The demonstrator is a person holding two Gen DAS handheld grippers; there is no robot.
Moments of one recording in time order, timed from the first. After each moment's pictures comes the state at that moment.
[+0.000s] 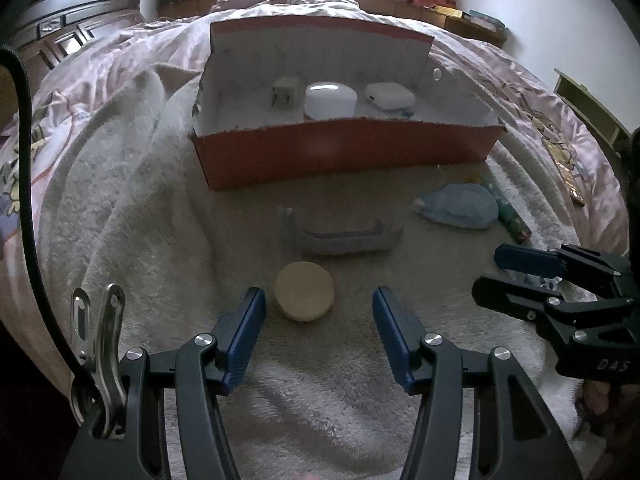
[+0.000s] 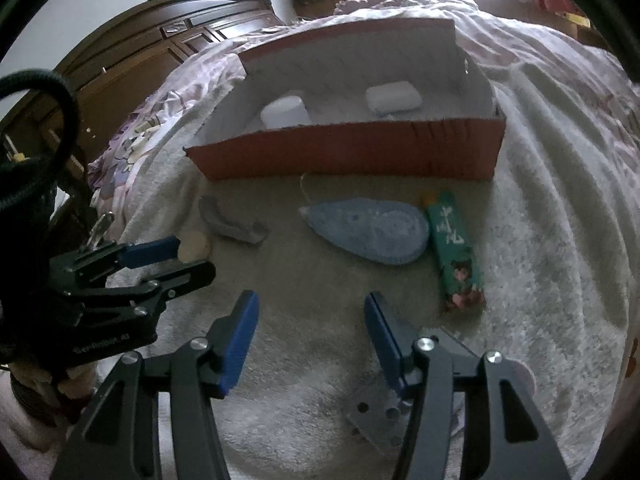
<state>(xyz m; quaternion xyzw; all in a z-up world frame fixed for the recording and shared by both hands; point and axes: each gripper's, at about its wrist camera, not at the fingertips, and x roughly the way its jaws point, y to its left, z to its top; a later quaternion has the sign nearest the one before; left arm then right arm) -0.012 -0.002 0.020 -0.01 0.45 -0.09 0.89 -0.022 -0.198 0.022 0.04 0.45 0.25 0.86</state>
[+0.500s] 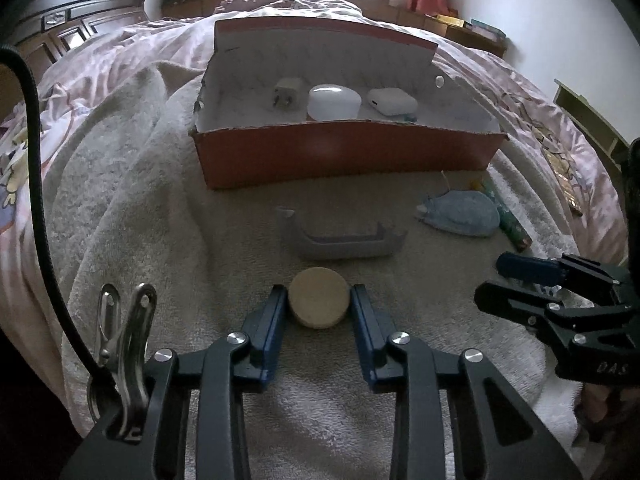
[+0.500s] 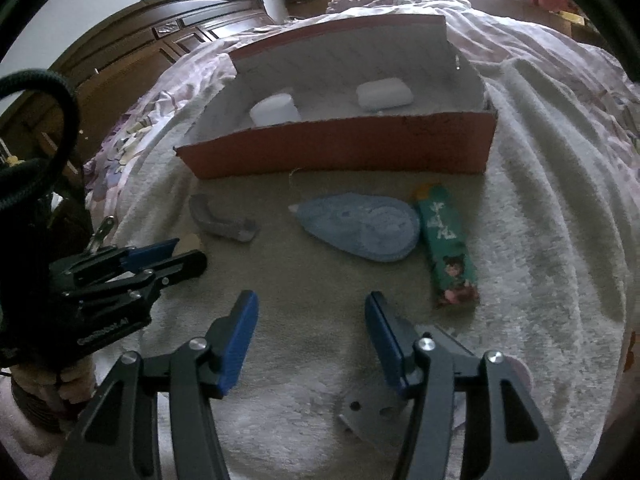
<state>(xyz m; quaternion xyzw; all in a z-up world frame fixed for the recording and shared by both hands) -0.011 0.002 0.017 -0.02 0.44 -0.09 0.90 -0.020 -0.198 0.021 0.03 0.45 0.23 0.86</state>
